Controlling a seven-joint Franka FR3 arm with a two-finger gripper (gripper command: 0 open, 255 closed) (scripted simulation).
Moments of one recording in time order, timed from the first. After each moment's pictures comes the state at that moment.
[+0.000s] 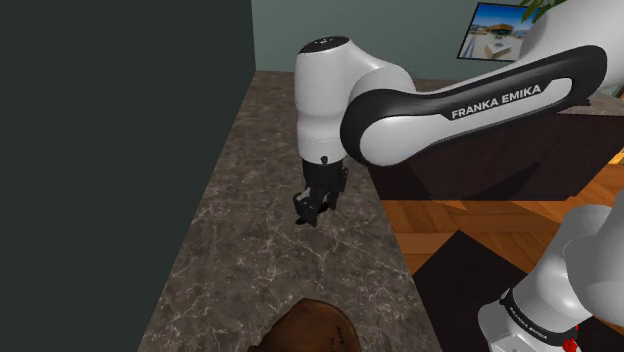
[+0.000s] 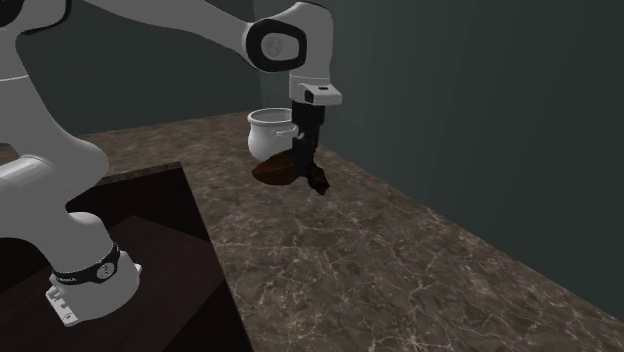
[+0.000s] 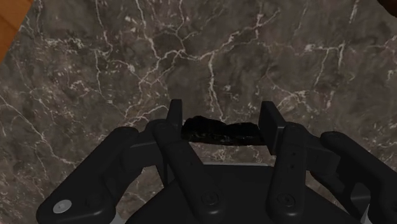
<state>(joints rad) 0.28 -0.01 0.41 -2.00 -0.06 1.92 0.58</state>
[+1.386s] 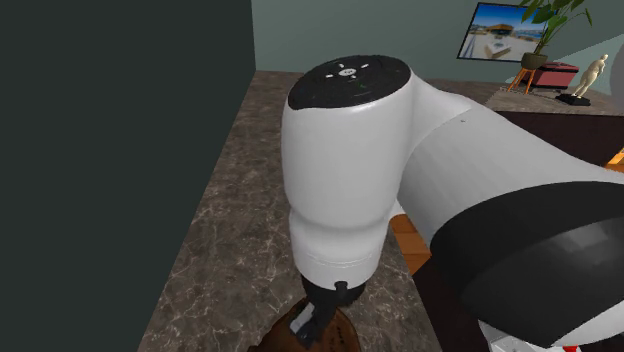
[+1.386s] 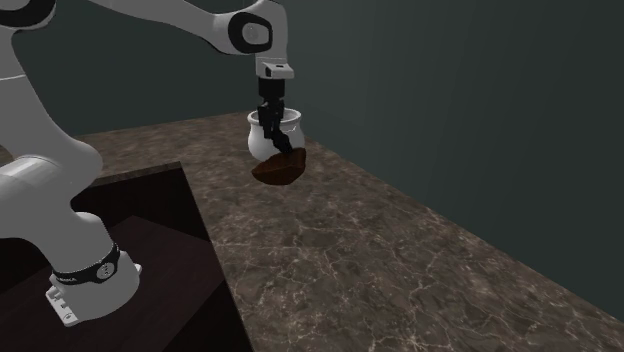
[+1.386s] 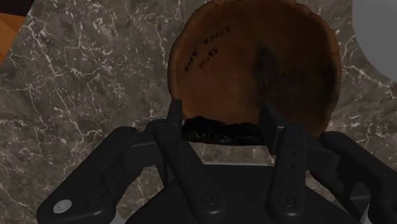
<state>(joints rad) 0.48 -0.02 0.62 -1.96 -0.01 1.85 0.97</state>
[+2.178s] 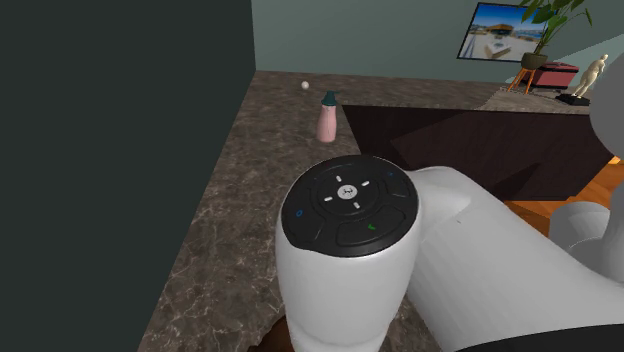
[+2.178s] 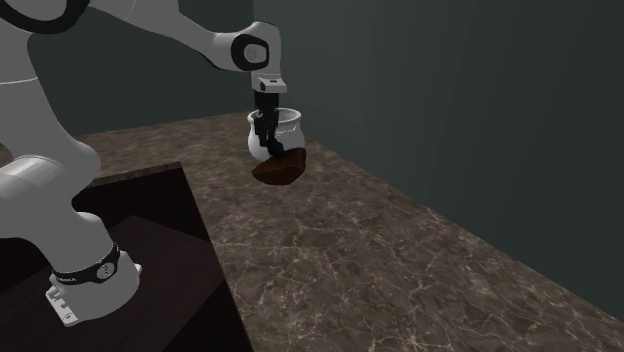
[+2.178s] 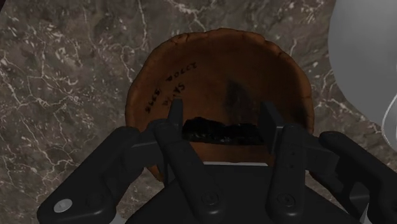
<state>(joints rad) 0.53 0.06 0.67 -2.00 -0.05 1.95 1.10</state>
